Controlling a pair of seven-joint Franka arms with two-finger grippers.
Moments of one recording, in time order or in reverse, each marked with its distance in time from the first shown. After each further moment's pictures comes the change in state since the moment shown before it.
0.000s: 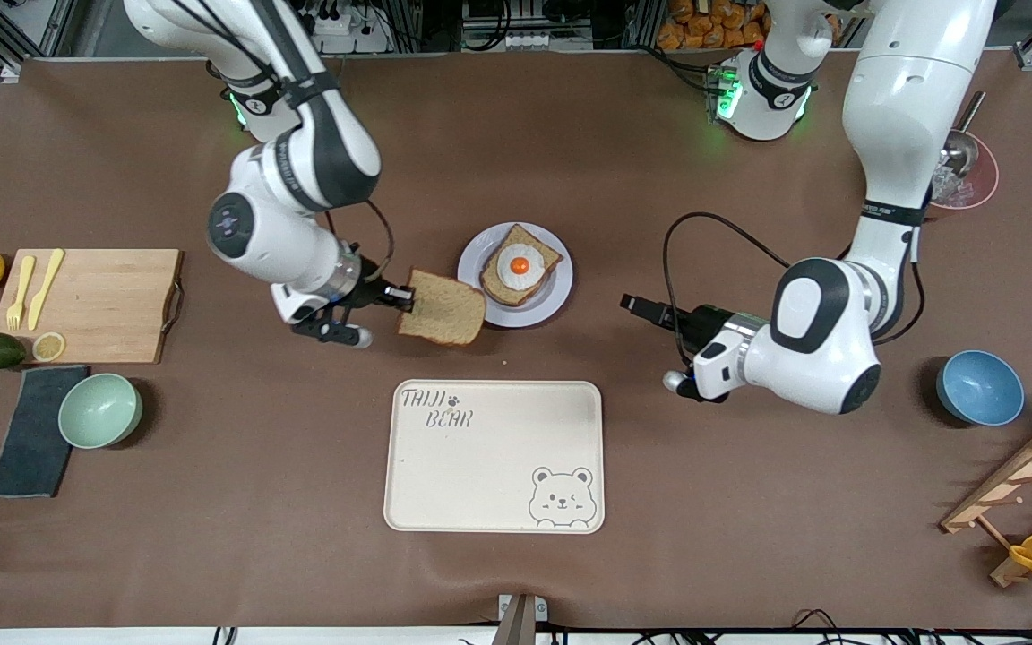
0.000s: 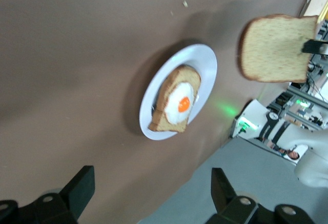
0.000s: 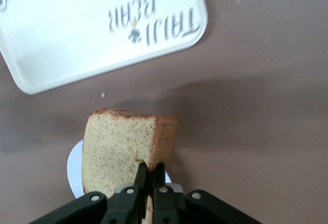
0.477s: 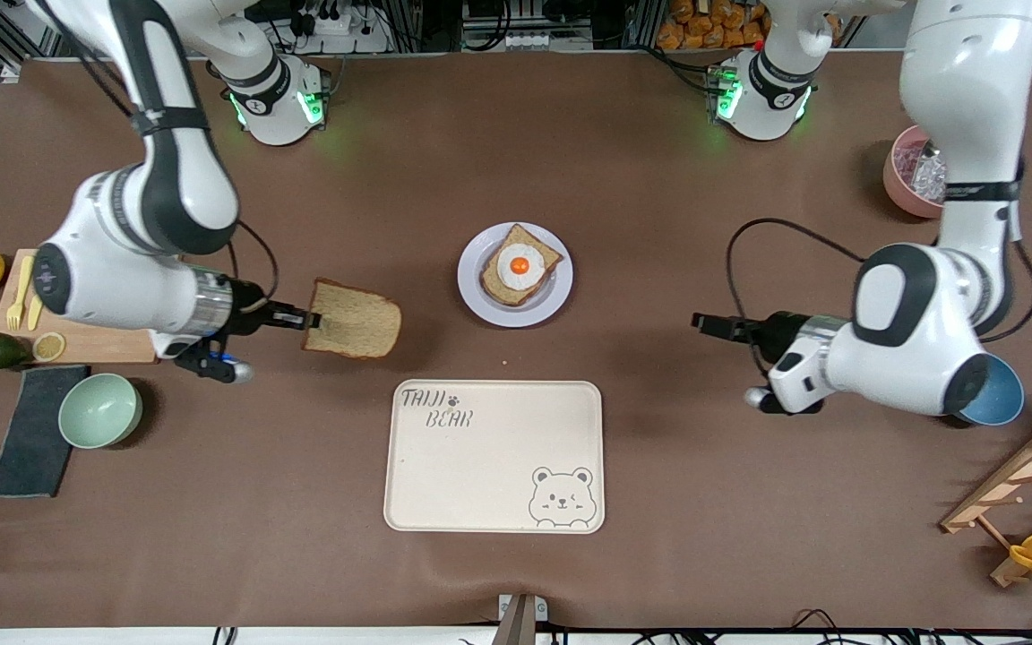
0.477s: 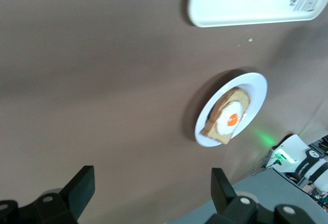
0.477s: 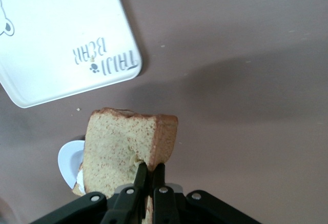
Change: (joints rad) left arm 0.045 -0.040 0.064 0.067 0.177 -0.018 -0.151; right arm -0.288 0.010 -0.003 0.149 -0.030 -0.311 -0.132
